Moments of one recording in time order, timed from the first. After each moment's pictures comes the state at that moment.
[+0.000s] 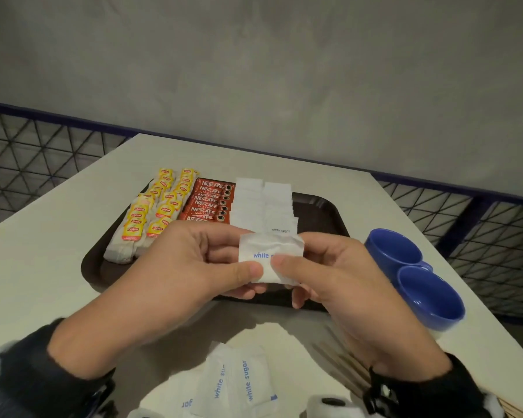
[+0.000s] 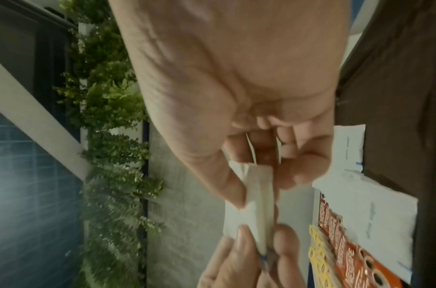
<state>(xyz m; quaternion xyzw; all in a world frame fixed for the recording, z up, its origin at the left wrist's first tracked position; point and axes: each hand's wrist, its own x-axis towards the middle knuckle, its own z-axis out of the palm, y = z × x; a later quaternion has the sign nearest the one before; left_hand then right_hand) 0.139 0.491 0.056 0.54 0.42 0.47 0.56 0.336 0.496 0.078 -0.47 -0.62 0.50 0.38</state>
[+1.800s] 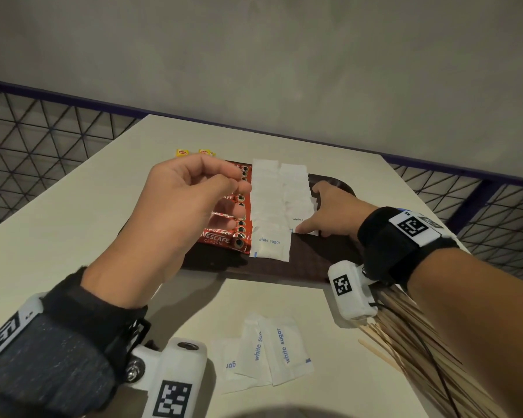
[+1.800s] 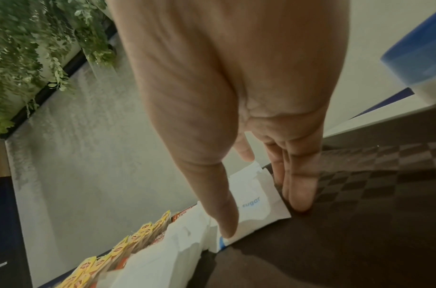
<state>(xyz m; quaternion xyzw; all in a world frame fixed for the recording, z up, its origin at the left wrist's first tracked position) 0.107 0.505 0.076 0.46 0.49 0.60 0.43 0.327 0.626 0.057 -0.67 -0.70 0.23 0.09</state>
